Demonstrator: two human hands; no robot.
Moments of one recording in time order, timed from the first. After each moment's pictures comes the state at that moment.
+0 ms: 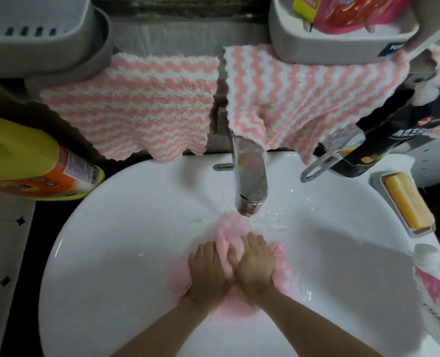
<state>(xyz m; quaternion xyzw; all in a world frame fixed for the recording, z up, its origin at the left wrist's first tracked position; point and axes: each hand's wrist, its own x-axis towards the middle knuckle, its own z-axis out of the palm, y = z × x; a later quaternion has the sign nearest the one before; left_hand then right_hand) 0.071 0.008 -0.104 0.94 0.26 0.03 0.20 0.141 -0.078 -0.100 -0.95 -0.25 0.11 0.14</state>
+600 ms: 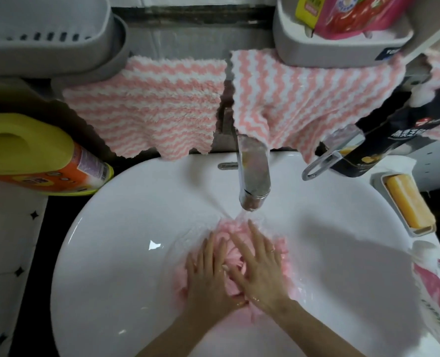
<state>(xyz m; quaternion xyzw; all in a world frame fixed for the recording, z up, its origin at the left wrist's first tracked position) 0.038 0.003 -0.084 0.94 0.22 -0.10 0.23 0.132 -0.108 -0.074 -0.90 -0.33 0.22 0.19</state>
